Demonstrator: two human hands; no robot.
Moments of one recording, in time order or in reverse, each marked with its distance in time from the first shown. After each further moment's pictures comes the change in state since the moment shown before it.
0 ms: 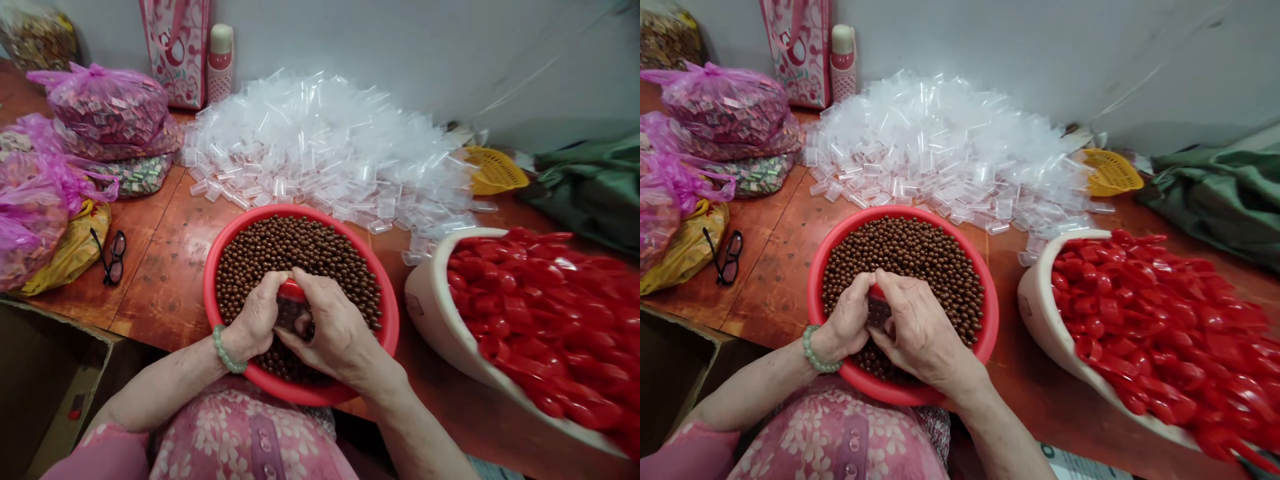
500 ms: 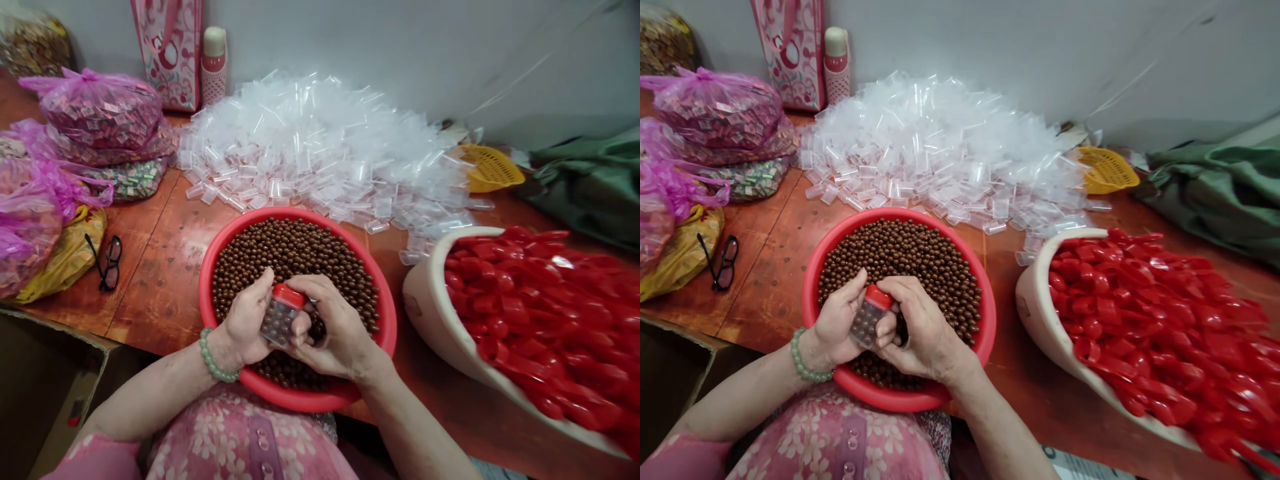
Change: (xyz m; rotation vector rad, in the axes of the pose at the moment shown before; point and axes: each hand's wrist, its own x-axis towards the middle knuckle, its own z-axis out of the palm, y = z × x) left_hand 0.004 0.003 -0.017 -0.404 -0.361 -0.404; right_hand 0.001 0.016 -0.002 0.262 0.003 0.004
